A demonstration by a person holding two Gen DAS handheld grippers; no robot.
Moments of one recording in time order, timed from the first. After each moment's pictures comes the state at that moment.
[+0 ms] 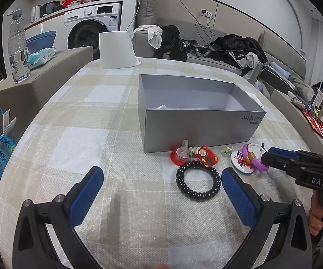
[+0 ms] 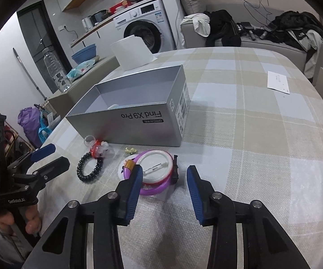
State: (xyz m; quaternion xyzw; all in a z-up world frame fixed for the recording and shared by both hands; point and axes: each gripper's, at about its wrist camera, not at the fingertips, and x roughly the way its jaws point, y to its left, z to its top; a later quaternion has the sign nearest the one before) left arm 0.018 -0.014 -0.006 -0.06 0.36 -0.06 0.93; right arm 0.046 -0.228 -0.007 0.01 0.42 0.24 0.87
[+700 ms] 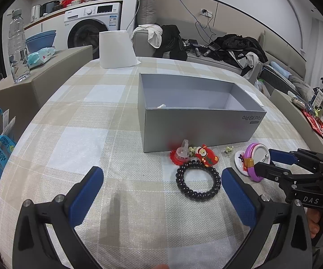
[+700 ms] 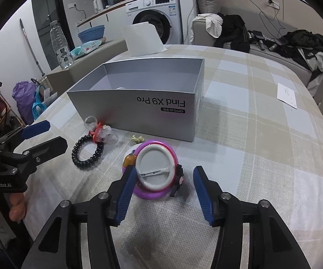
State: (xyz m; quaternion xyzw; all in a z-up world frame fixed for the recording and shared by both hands) left arm 0.018 -0.014 -0.006 -0.06 0.36 -0.06 0.93; right arm 0.040 -0.205 -0.012 -0.06 0.42 0.24 0.87
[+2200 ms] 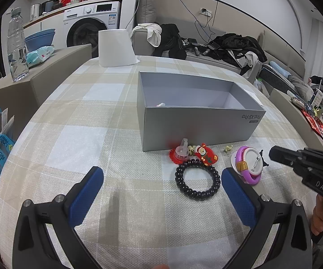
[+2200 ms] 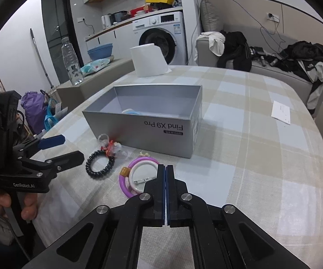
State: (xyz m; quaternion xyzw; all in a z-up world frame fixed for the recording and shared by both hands) left arm 0.018 -0.017 -0.008 -0.06 0.36 -0.06 0.93; right arm 0.029 -0.216 0.006 -0.05 0.38 0.27 0.88
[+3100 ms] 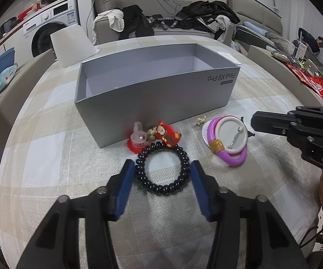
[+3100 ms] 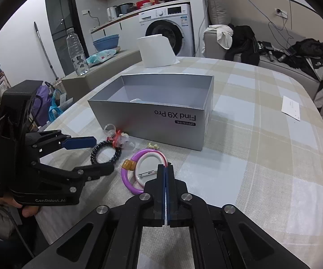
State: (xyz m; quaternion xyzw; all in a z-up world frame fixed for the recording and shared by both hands) left arm 0.023 -0.059 -0.016 0.05 0.42 -0.14 0.90; right arm 0.026 -0.209 0.004 -0.05 0.39 0.28 0.88
